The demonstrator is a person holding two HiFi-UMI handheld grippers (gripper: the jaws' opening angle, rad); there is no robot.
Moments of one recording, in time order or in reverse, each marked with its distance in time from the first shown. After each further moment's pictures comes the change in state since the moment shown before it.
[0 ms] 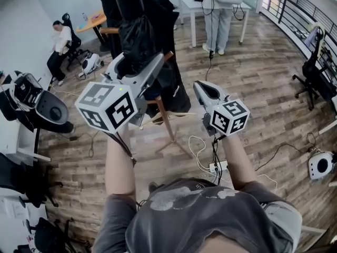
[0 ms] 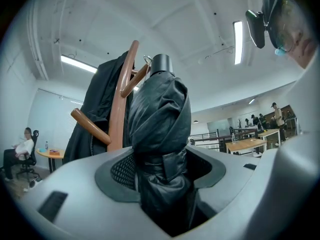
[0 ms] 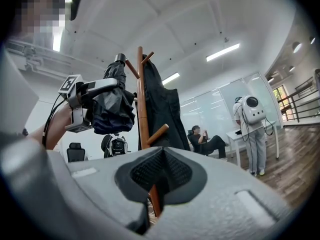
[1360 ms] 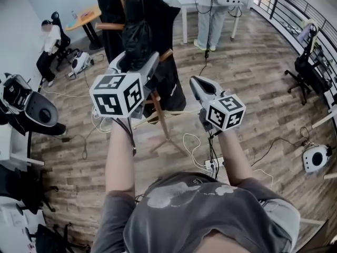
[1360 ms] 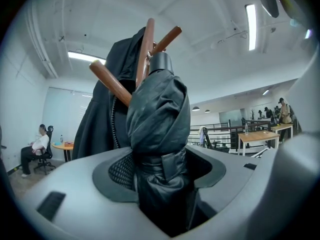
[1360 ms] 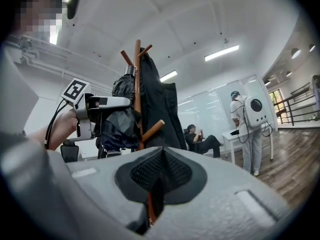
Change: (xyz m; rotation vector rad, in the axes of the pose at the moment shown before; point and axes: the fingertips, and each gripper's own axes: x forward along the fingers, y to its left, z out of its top) left arm 0.023 0.068 -0.066 -0.022 0.134 0.133; right arm 0.030 -0.001 -0.012 -0.022 0.022 -0.054
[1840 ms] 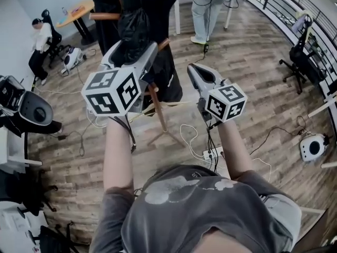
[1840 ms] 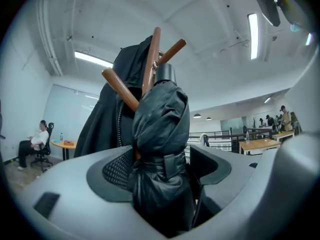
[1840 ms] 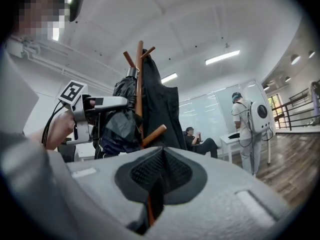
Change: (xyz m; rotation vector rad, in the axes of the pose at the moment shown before) left arm -0.012 -0.003 0.008 -0.041 -0.070 0.006; right arm -0.006 0.006 0.015 -0.029 -0.023 -0.027
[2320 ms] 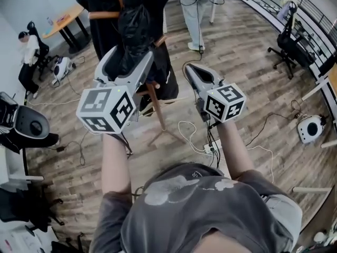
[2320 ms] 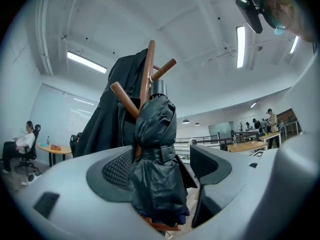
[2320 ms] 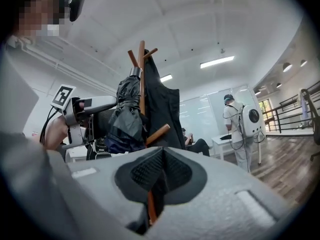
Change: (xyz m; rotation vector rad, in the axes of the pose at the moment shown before) left arm -0.040 -0.001 -0.001 0.033 -0.083 -0.138; right arm -0.010 0.024 -0.006 -0.008 -0.006 -0.104
